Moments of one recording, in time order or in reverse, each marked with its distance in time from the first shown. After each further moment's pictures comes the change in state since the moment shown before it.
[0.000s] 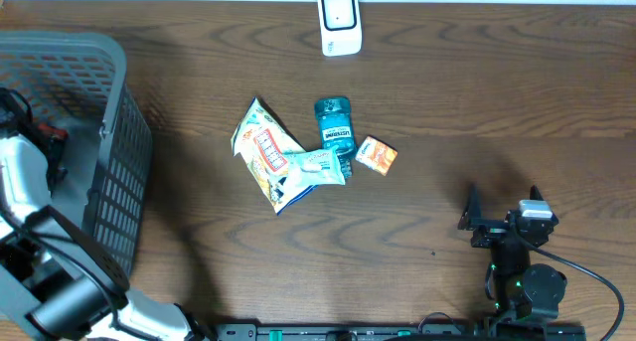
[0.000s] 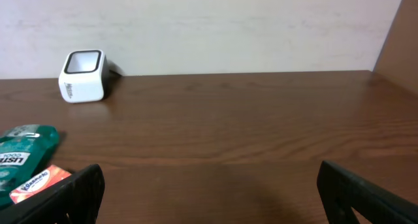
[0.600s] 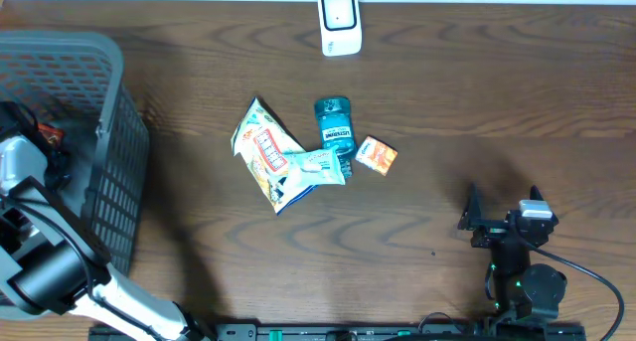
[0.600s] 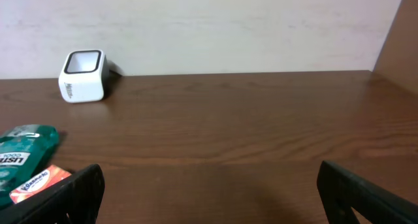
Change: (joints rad) left arm 0.046 0.166 0.000 0.095 0.012 0.001; right arm 0.000 0.000 0.000 0.000 0.000 0.000
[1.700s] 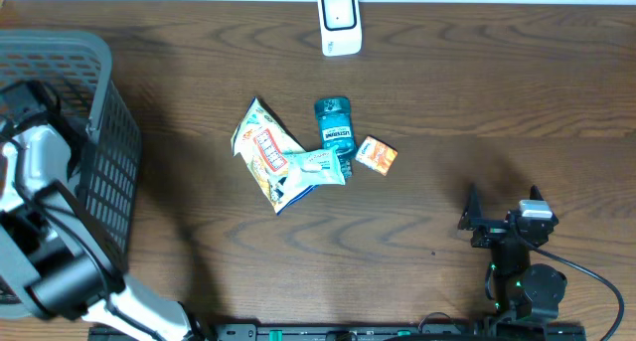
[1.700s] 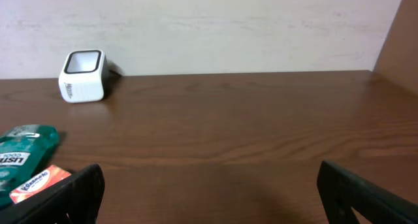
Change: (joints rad) left arm -0.137 -0.102 -0.024 0.039 0.009 0.045; right arm 0.000 0.000 0.000 0.000 0.000 0.000
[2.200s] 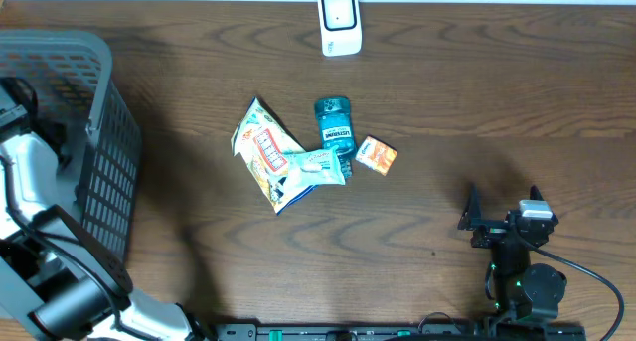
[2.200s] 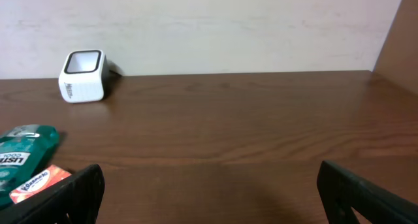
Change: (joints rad) left arm 0.058 -0.077 0.000 0.006 -0.015 -0.078; right arm 0.000 0.000 0.000 0.000 0.000 0.000
